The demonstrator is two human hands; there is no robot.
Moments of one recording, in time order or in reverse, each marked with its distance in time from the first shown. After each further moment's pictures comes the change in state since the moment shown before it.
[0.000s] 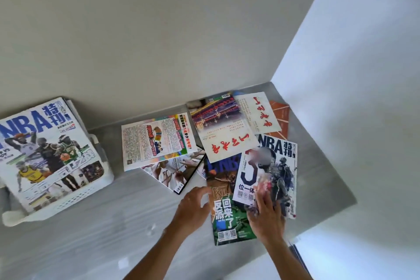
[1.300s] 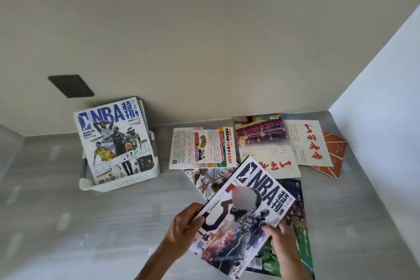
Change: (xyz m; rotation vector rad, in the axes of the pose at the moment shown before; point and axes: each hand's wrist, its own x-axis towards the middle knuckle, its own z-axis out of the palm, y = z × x) left_hand -0.069 -0.048 -0.046 -0.368 0.305 0.167; right_hand 0.003 -0.049 -0.029 0.988 -0.278 0.147
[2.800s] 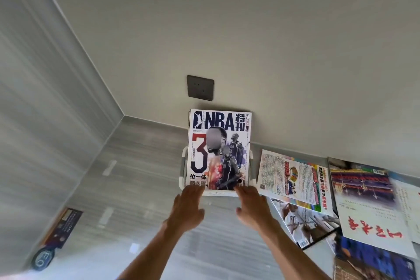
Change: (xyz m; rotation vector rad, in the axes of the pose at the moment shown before) left_hand -0.007 -0.100 -0.260 0.628 0.142 -0.351; right_hand -0.055 -0.151 0.345 -1.321 -0.407 -0.802
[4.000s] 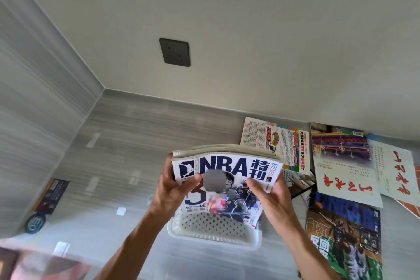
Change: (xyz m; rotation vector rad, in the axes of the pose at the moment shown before) left_hand -0.067 0.051 0.002 -1.234 0.207 0.080; right_hand -0.118 0.064 -0.011 1.142 0.362 -0.040
